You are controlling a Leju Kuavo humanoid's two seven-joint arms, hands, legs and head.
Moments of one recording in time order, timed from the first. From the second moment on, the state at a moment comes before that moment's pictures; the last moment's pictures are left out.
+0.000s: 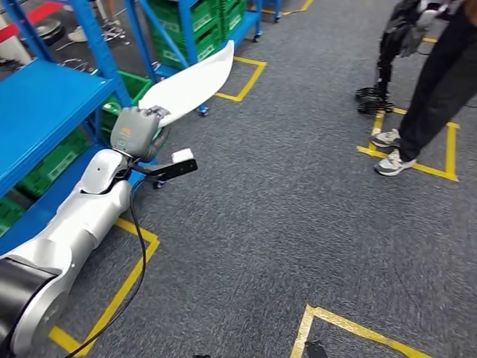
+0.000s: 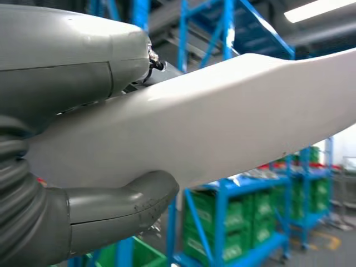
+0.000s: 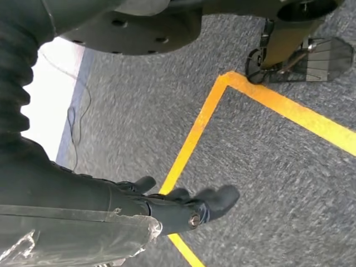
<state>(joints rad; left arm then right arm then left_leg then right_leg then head) -0.93 -0.01 -0.45 -0.47 -1.20 0.58 -0.34 -0.13 0.22 -1.12 -0.20 1.29 -0.25 0.01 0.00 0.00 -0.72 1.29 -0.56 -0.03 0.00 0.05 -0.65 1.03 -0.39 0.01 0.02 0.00</state>
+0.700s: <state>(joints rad) -0.96 -0.01 -0.47 -0.47 -1.09 0.49 -0.39 -0.13 0.21 -1.12 -0.20 1.29 -0.24 0.00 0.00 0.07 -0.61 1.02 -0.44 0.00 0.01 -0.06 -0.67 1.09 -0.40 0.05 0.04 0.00</state>
